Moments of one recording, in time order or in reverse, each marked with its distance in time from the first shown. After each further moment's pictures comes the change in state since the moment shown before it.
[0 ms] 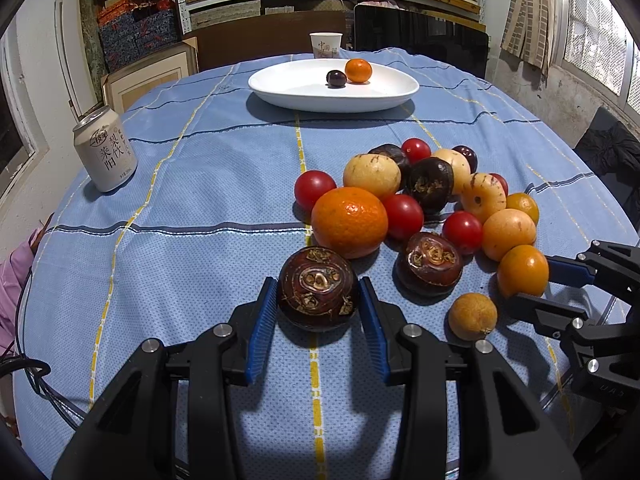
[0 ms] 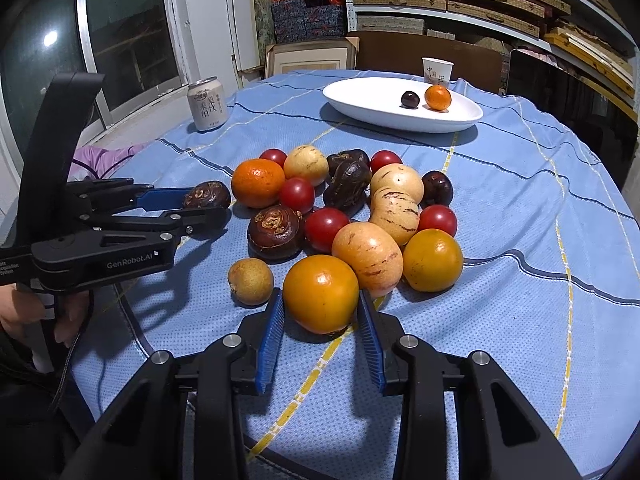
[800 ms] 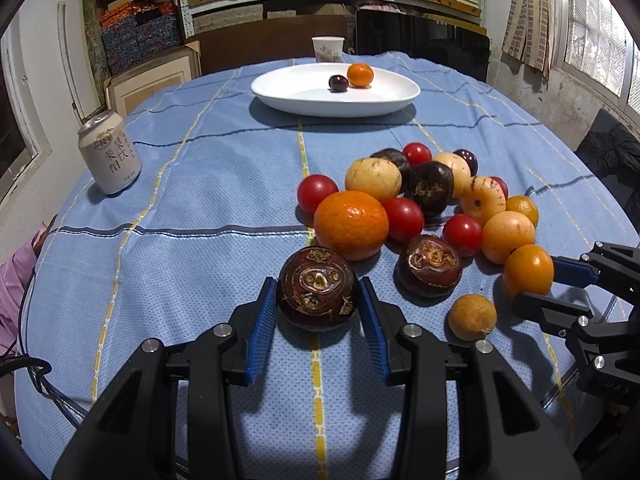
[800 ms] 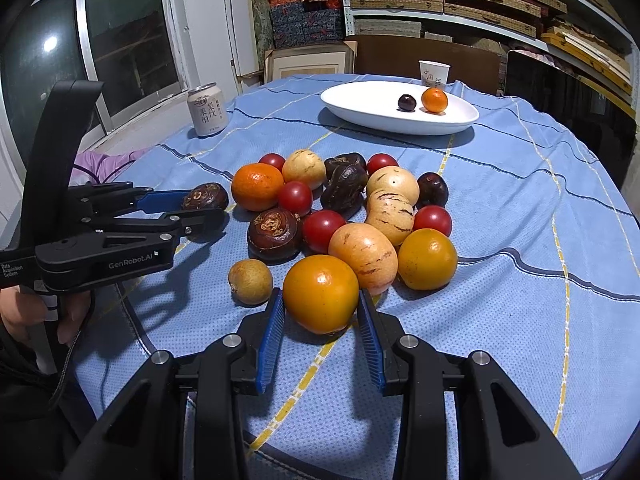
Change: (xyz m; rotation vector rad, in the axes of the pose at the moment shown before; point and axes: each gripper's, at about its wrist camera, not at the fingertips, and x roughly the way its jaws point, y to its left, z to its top) left arm -0.005 0.001 -0.001 -0.008 -0.023 0.008; right arm -0.004 -0.005 -0.002 0.014 -0.019 0.008
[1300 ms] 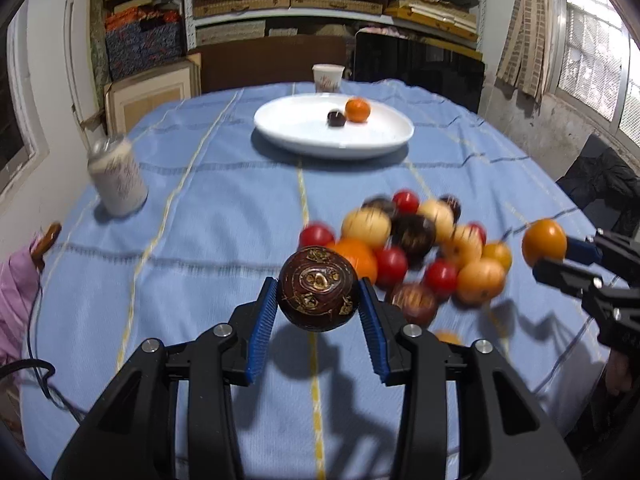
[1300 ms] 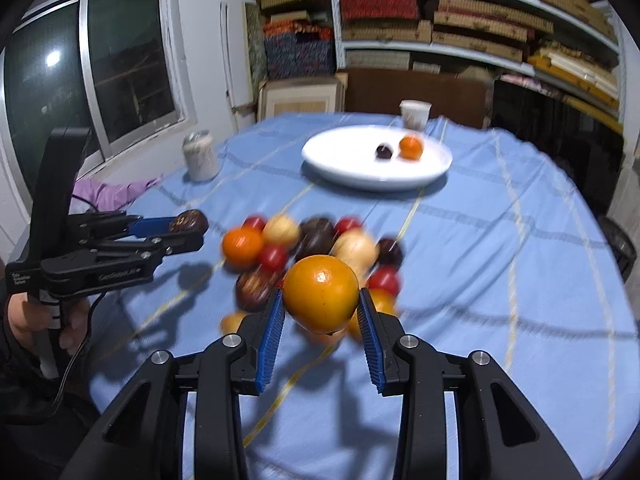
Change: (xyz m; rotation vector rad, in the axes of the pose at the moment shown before) left arm -0.025 0.010 0.029 -0.023 -0.063 -0.048; right arm -0.040 -0.023 0.037 -0.009 -0.117 -0.039
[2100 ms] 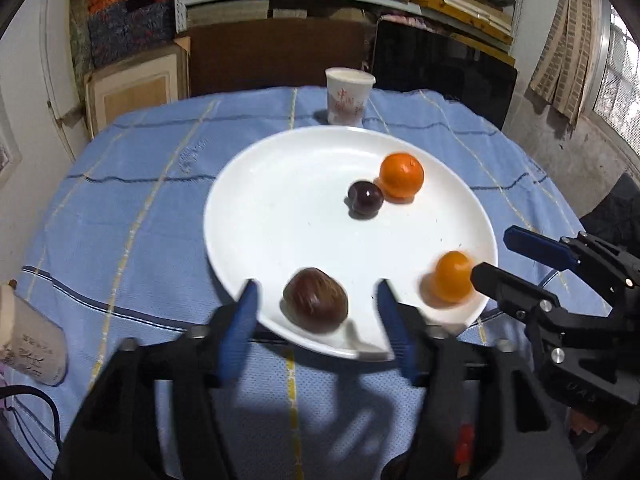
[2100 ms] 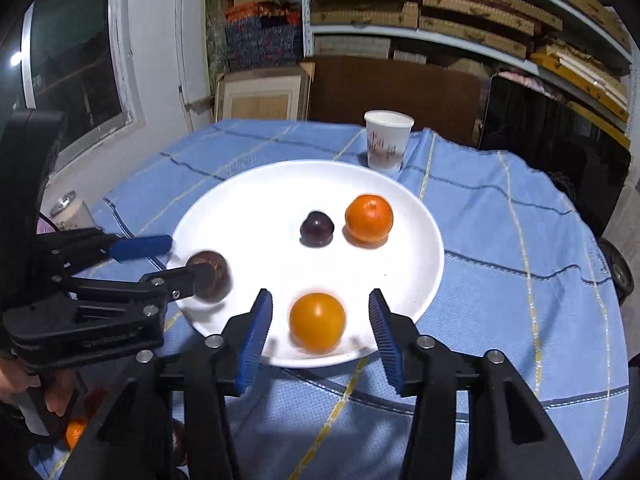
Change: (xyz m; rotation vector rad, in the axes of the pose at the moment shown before) left arm 0.173 0.014 0.167 -0.063 0.061 0.005; right arm 0.177 -0.087 0.141 0.004 0.056 -0.078
